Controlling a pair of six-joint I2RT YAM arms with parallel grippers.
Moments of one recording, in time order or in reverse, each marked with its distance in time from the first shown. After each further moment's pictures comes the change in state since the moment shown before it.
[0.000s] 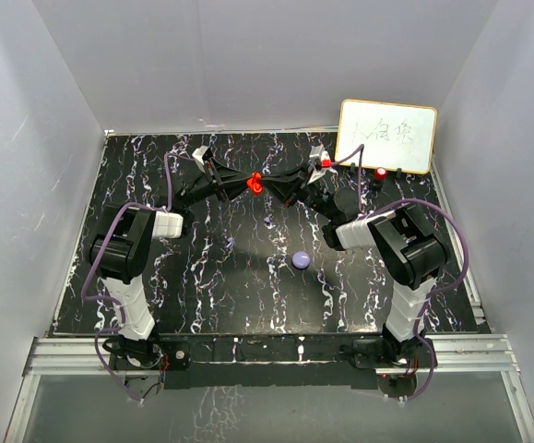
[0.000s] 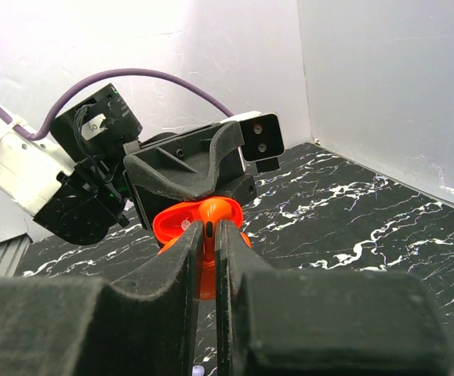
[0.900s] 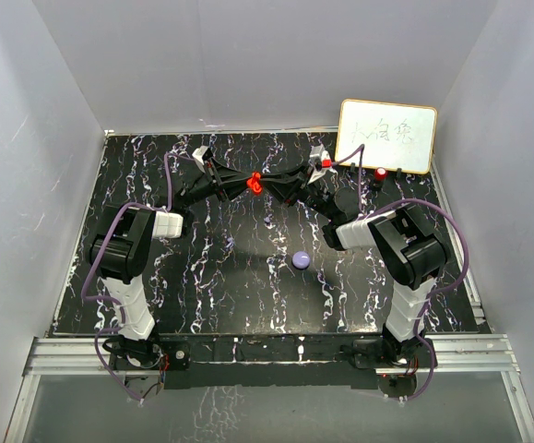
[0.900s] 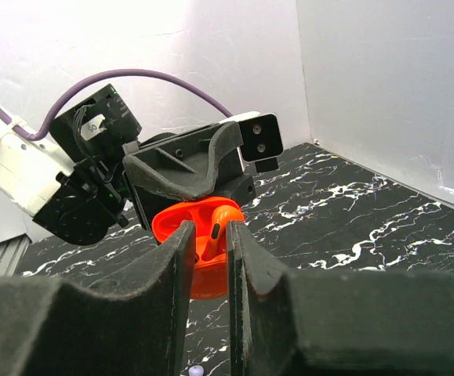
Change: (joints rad) left arm 0.000 0.001 0.000 0.000 0.000 0.000; right arm -0.001 -0.001 0.000 0.000 -0.001 0.000
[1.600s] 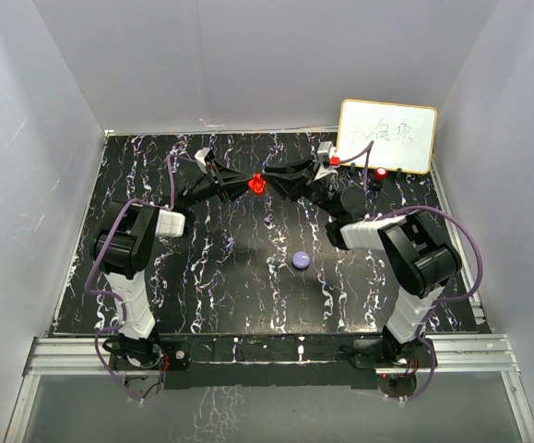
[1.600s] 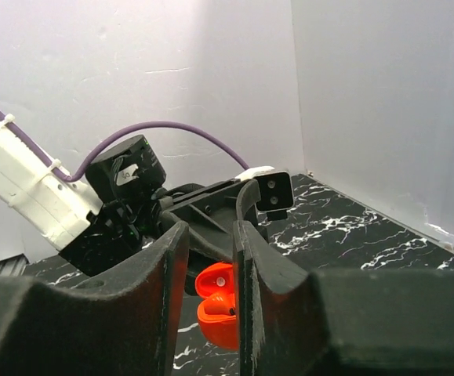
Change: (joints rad) left arm 0.000 0.051 0.018 0.001 0.004 0.008; right arm -0.008 -0.087 -0.006 -0.002 0.022 0.000
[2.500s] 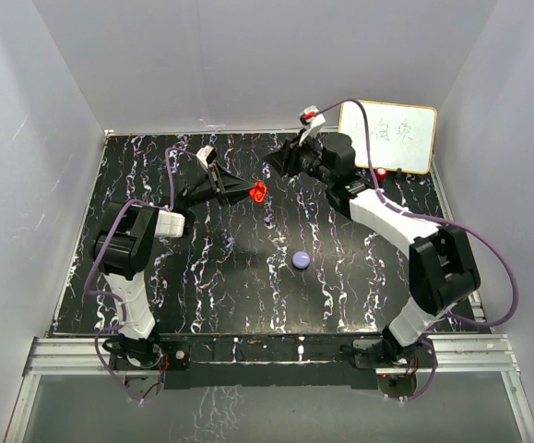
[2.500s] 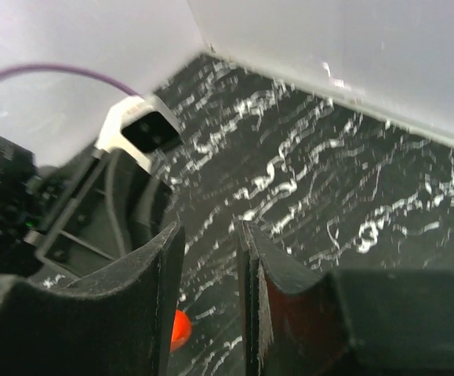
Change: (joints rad) left arm 0.000 -0.009 -0.008 0.004 0.085 0.200; right arm -0.002 -0.175 0.352 -1.093 0.195 -0.215
